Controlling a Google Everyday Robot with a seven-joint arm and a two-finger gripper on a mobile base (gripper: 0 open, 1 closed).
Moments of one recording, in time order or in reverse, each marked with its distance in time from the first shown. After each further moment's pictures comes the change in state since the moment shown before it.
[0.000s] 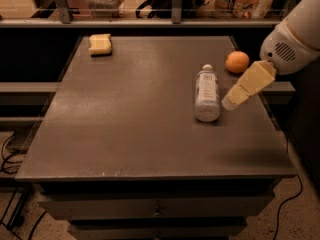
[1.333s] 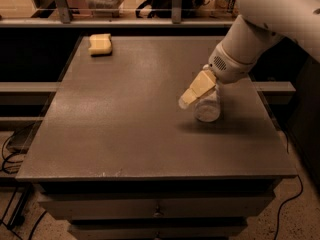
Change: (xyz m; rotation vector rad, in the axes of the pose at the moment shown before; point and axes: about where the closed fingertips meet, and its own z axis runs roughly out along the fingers) arm -0.050 0.003 0.104 -0.051 0.086 0.212
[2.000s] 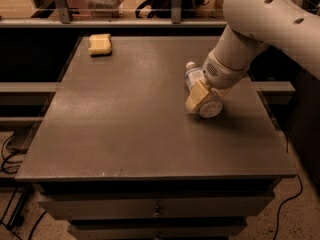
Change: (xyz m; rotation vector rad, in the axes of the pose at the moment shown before) arm 0.001 0.001 0.021 0.045 0.042 0.037
